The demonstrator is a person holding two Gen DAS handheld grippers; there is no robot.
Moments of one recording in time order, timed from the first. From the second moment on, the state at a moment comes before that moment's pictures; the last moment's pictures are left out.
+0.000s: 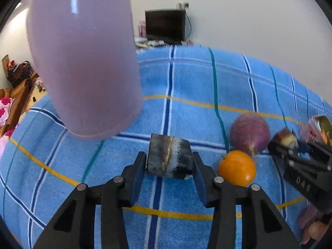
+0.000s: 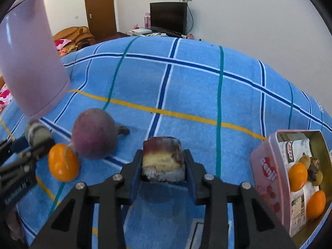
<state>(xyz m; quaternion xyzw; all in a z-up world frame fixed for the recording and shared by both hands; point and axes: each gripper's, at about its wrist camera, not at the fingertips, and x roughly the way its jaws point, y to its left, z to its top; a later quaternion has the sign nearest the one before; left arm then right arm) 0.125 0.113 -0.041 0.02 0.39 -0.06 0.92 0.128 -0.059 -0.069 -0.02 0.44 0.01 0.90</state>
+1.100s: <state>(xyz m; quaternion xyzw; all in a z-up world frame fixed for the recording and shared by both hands) 0.062 0.065 -0.008 0.06 0.21 -0.04 0.97 -0.007 -0.087 -0.016 -0.07 0.21 0.00 0.97</state>
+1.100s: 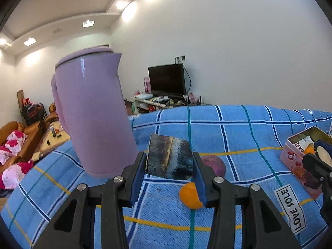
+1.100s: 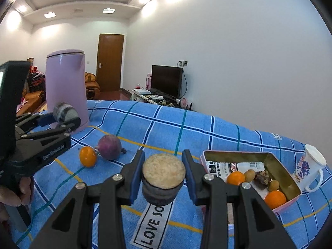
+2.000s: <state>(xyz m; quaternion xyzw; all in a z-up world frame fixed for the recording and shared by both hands) 0.037 -0.035 0.009 0.06 0.22 -0.11 0.97 -0.024 -0.189 0.015 0.01 0.18 -0.05 0.98</state>
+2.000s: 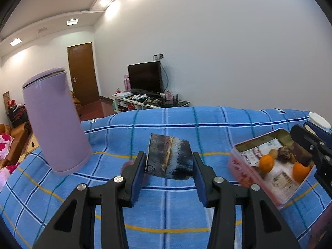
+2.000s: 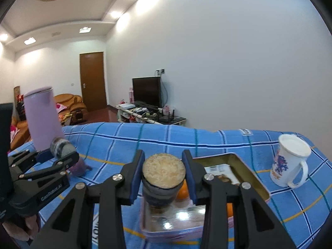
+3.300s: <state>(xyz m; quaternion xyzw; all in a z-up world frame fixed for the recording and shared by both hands) 0.038 -0.188 -0.020 0.11 0.29 -0.19 0.93 0.003 -0.319 -0.004 0.07 0.26 -0.12 0.96</state>
